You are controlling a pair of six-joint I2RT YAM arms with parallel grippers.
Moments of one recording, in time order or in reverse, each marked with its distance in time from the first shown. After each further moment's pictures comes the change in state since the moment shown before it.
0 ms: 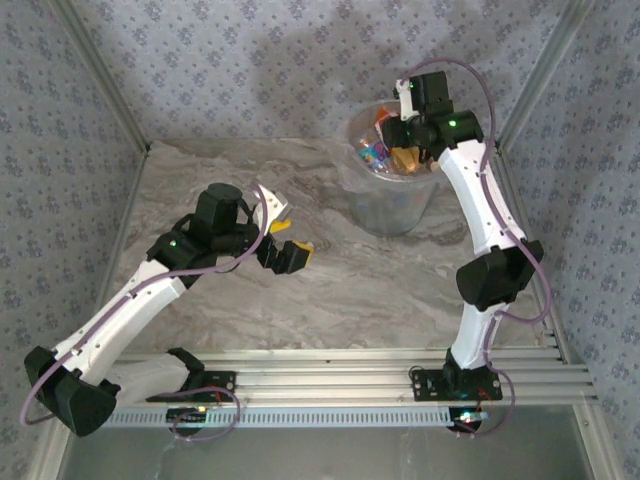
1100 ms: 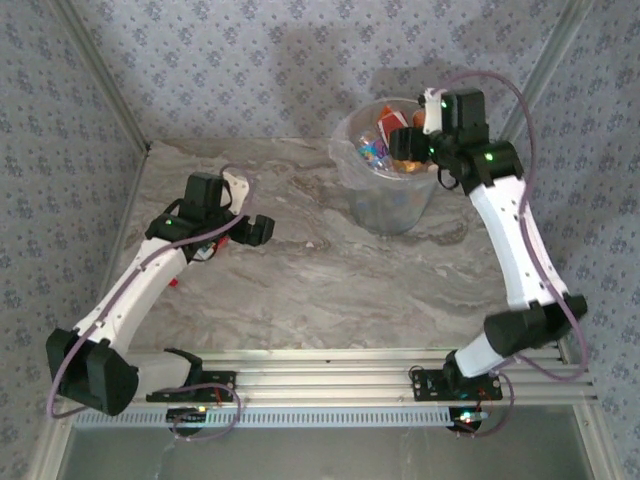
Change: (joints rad) left arm 0.270 0.134 0.004 -0.099 -0.350 0.000; right arm -0.018 -0.382 -0.341 0.093 -0.142 0.132
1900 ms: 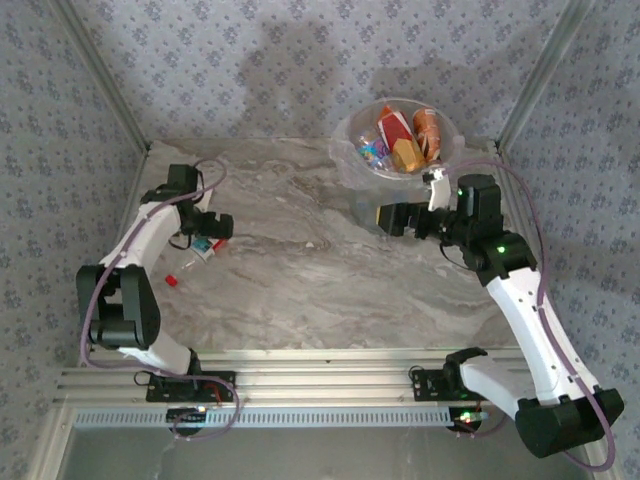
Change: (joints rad) left arm 0.296 0.334 0.093 -0.155 -0.129 0.026; right arm -0.001 -0.493 -0.711 0.274 -0.402 0.177
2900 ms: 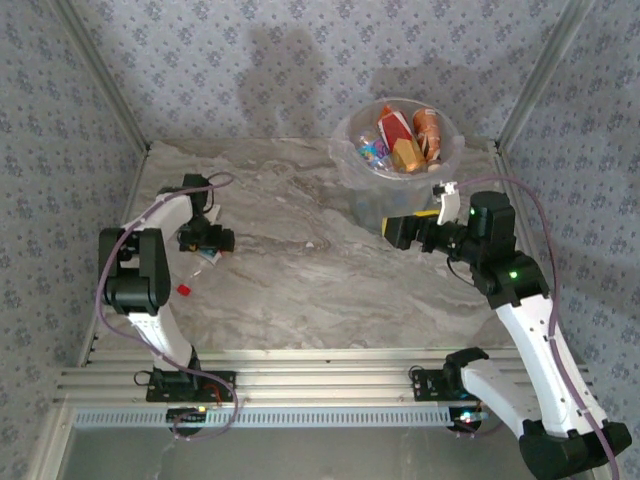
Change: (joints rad) left arm -0.009 0.244 0.052 -0.090 0.004 -0.022; right arm 0.000 -0.149 -0.066 -0.004 -0.006 0.021
